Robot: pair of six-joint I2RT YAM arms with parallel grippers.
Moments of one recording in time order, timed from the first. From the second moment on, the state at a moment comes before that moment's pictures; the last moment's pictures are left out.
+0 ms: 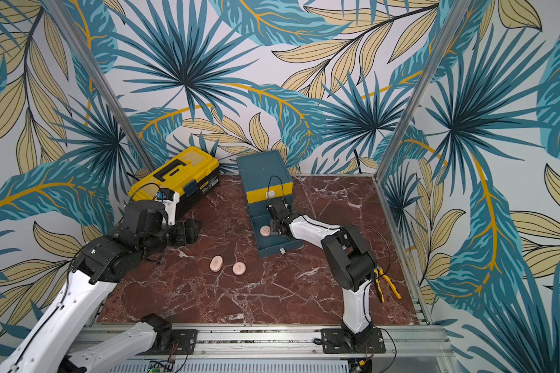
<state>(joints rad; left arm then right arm) -0.44 0.96 1.27 -0.99 -0.14 -0.38 0.57 1.95 1.30 -0.36 0.25 0.47</state>
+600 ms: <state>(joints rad) -0.44 0.96 1.15 -1.00 -0.10 -0.38 0.58 1.57 1.18 -0.38 0.27 0.47</state>
